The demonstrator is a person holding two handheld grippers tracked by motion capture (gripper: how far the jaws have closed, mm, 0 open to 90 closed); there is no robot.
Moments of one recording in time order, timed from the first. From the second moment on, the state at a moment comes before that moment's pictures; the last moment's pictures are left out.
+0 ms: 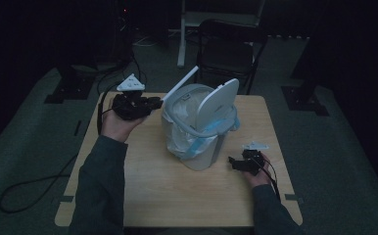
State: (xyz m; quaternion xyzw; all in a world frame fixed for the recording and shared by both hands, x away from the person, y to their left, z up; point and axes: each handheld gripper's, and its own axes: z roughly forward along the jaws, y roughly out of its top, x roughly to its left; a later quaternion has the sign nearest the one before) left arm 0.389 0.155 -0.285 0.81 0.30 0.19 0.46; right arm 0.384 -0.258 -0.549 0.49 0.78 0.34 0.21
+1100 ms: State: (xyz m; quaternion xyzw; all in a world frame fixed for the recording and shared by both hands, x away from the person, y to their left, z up) left arm 0.393 0.134 -0.287 0.83 0.28 0.17 0.45; right arm 0.384 -0.258 -0.549 0.49 0.78 0.34 0.21
